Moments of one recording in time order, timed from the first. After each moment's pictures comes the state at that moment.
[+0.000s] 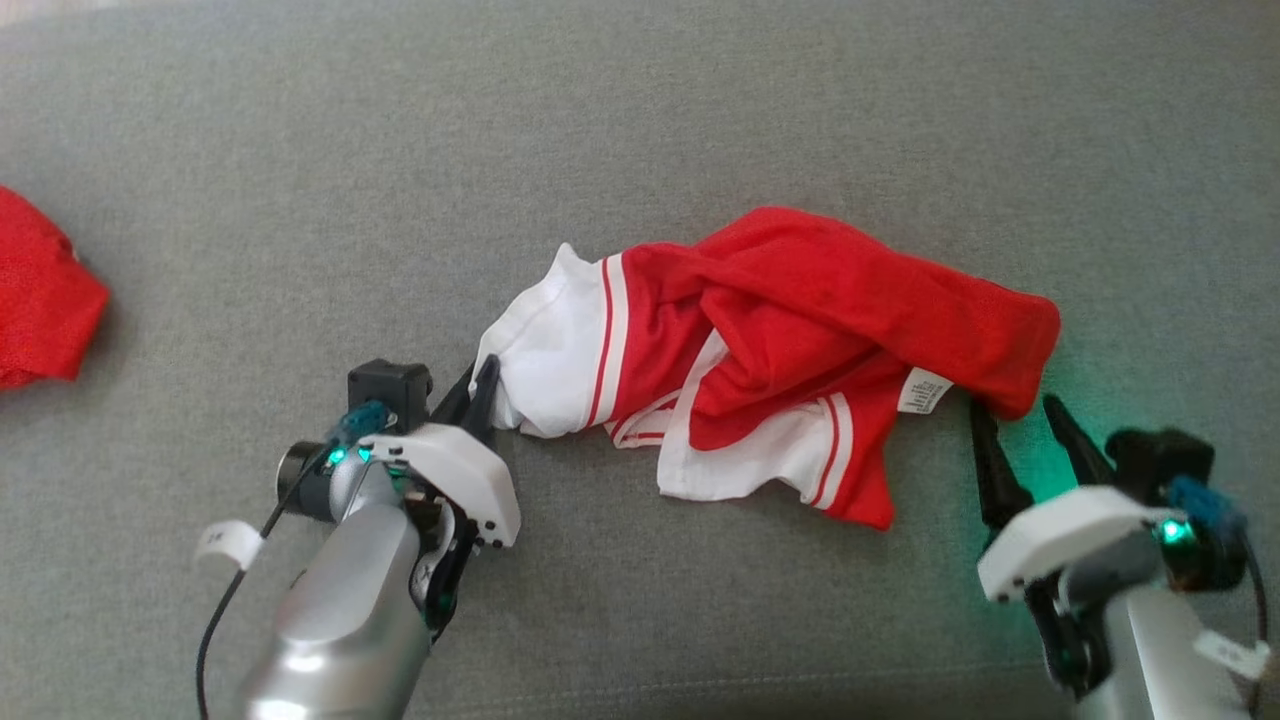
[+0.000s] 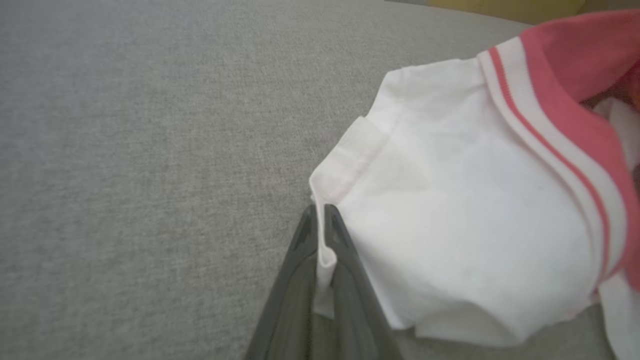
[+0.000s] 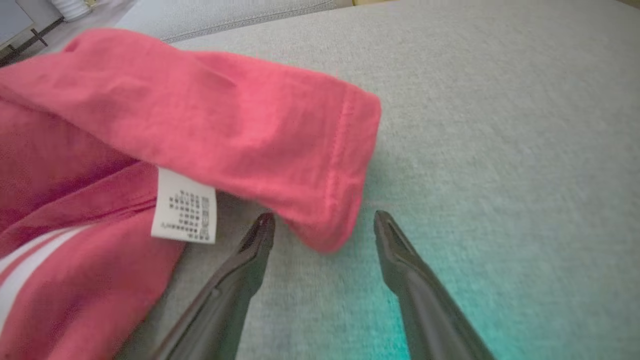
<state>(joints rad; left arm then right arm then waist) -0.49 0.04 -0.45 0.82 -0.36 -0.03 -0.21 -0.11 -0.04 -0.04 0.31 0.16 0.12 0.05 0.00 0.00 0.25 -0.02</state>
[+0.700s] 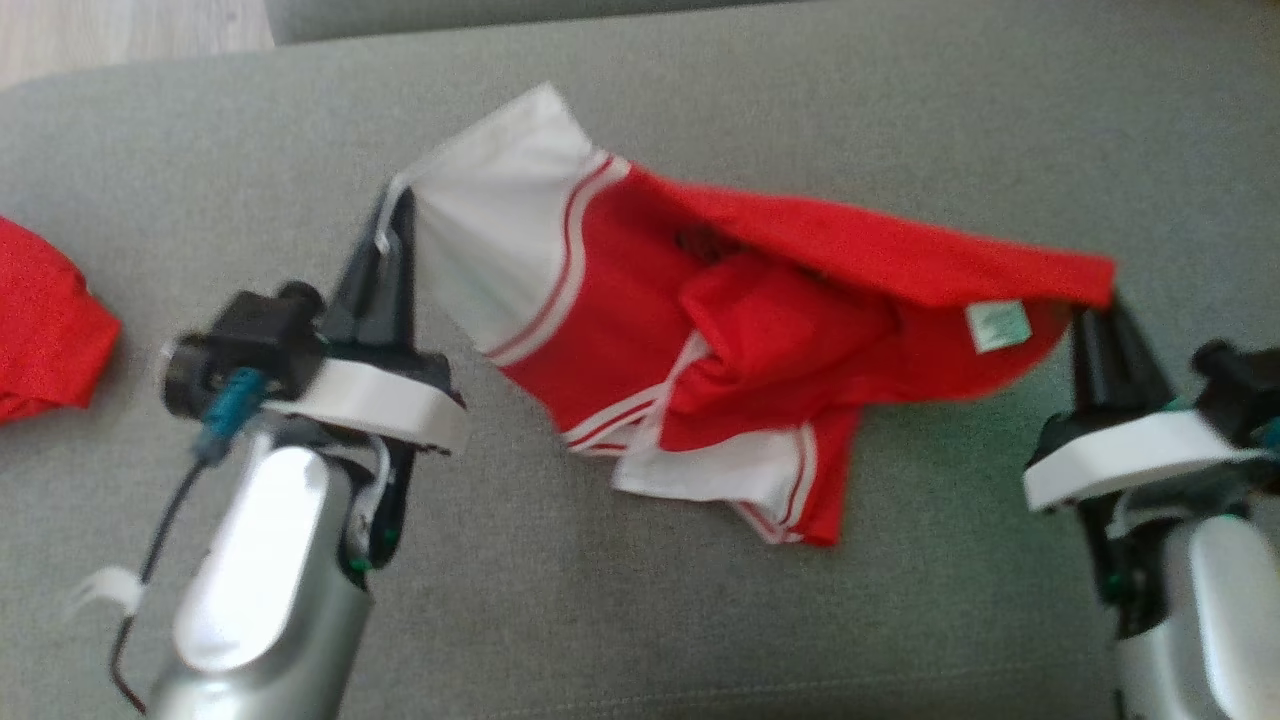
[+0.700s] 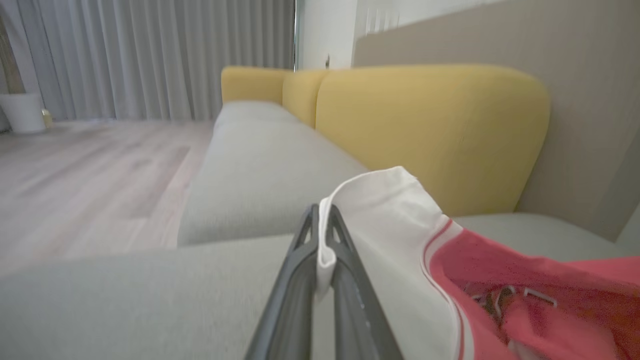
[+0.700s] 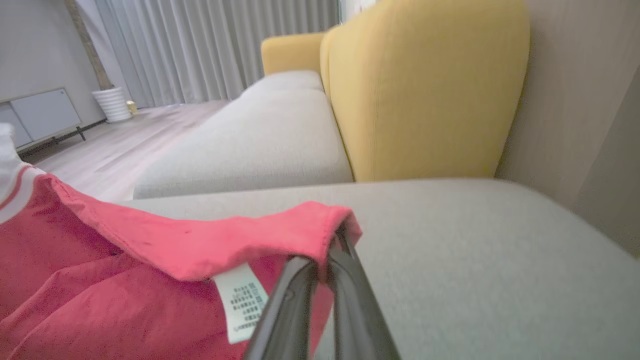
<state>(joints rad) -0.39 0.13 -0.33 0.26 -0.27 0.07 -0.25 -0.17 -0.05 -0.06 0.10 0.13 0.12 0.01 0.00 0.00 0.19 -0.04</state>
